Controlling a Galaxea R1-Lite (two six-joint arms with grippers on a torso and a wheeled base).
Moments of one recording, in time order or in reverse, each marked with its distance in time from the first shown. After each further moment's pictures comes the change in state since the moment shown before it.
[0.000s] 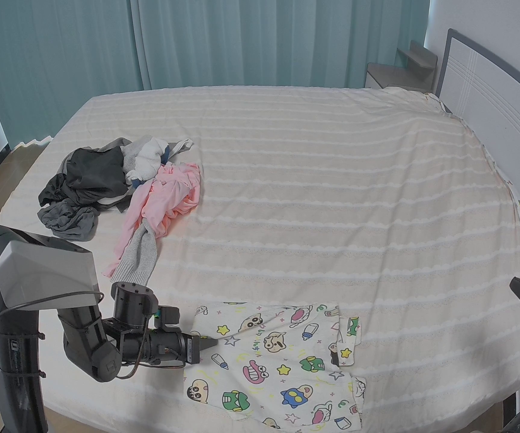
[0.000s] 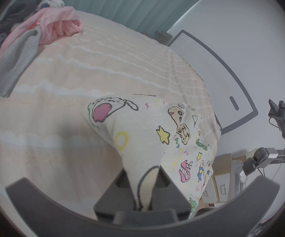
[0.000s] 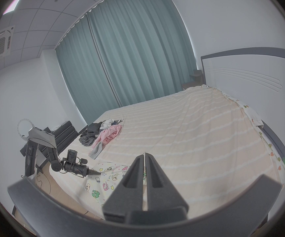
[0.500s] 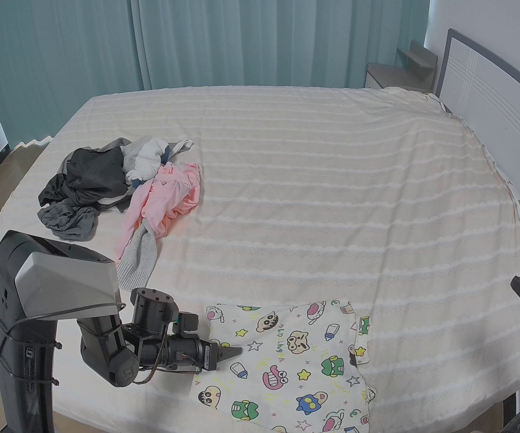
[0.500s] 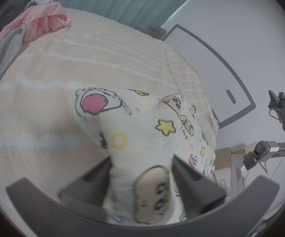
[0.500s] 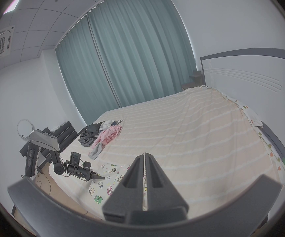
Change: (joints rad) left arm -0.072 0.060 -0.055 -0.005 0.005 0.001; right arm 0.000 -0.002 -0.001 -0.001 -0.005 -0.001
